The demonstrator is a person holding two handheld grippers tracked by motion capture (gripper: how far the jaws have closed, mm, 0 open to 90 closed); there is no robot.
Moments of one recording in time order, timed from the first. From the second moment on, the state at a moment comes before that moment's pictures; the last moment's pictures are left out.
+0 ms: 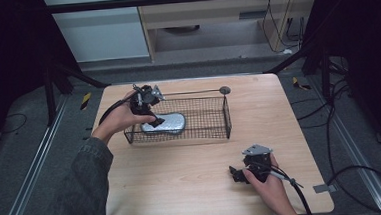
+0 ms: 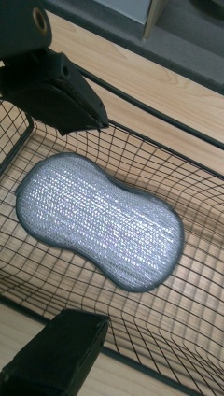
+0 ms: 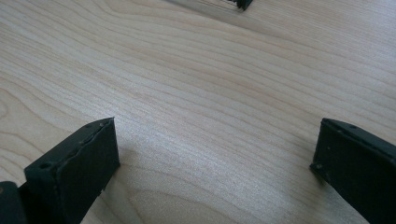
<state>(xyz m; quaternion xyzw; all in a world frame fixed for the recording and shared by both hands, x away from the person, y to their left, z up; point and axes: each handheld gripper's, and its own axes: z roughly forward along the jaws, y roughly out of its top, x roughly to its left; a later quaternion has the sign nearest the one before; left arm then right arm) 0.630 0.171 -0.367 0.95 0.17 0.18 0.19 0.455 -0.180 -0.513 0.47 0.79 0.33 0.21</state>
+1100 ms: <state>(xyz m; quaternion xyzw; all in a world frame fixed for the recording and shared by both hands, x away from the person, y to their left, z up) 0.550 0.169 -0.365 0.91 0.26 0.20 0.27 0.454 -0.180 -0.513 0.48 0.79 0.33 0.20</state>
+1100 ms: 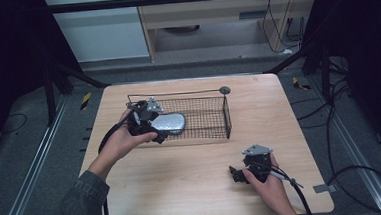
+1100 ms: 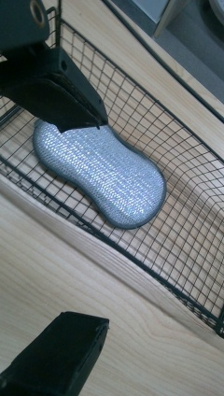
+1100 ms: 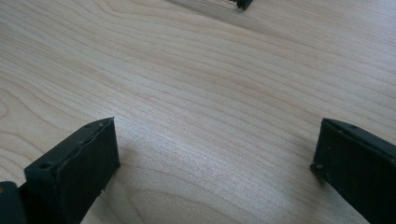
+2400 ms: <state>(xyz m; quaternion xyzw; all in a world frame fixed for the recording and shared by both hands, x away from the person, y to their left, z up) 0.471 0.252 -0.461 0.85 0.40 0.21 0.26 0.453 -0.180 -0.513 0.48 0.79 0.33 0.21</state>
